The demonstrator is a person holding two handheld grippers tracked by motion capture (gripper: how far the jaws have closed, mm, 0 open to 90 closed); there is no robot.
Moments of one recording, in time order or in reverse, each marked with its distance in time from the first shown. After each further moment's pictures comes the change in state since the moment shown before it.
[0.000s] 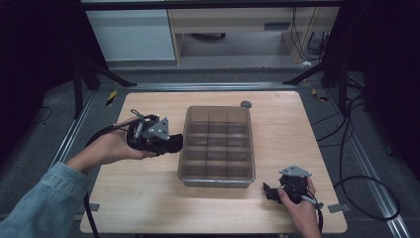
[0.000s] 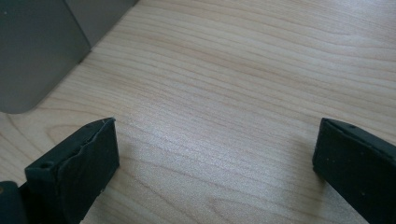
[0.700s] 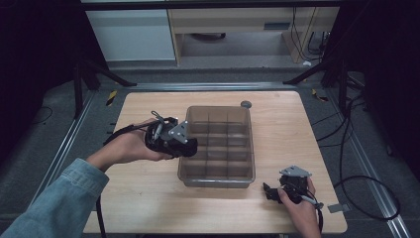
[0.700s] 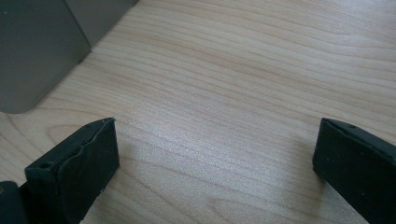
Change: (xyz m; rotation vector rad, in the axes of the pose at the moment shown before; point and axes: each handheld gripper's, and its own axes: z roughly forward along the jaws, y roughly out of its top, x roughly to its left) left arm -0.006 0.035 0.021 0.002 -0.053 0.050; right arm 0.000 0.000 0.000 0.001 -0.001 -0.002
